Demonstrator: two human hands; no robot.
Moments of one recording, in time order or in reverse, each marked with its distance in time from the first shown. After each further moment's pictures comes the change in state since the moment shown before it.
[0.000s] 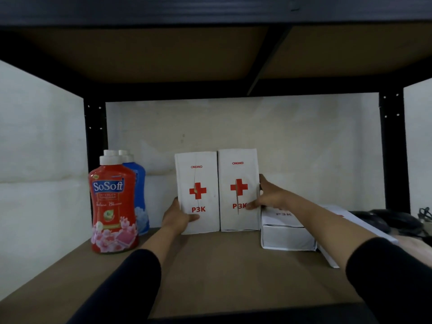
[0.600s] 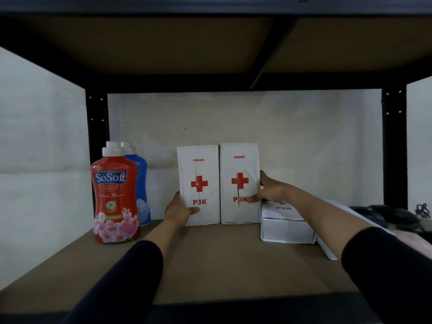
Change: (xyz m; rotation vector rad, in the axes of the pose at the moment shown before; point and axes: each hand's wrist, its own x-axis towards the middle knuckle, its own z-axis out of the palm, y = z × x) left_hand -0.004 0.000 0.001 -0.006 -0.013 0.010; right_hand -0.002 -0.004 -0.001 0.018 -0.056 0.065
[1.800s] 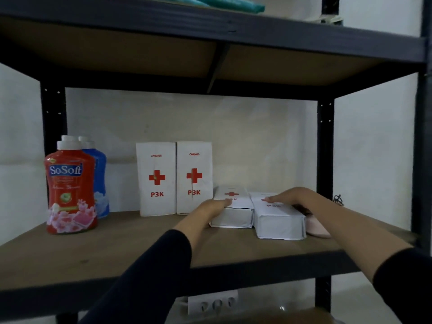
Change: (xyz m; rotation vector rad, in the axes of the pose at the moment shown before) left_hand -0.086 0.125 0.122 -0.191 -0.399 -0.340; right_hand -0.139 0.052 -0.103 -0.224 0.086 0.732
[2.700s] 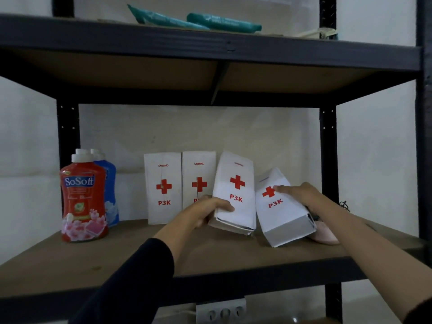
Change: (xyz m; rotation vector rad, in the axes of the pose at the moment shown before) left_hand -0.013 0.008 -0.034 -0.113 -0.232 0.193; right_hand -0.026 0.012 -0.009 0.546 0.264 -0.316
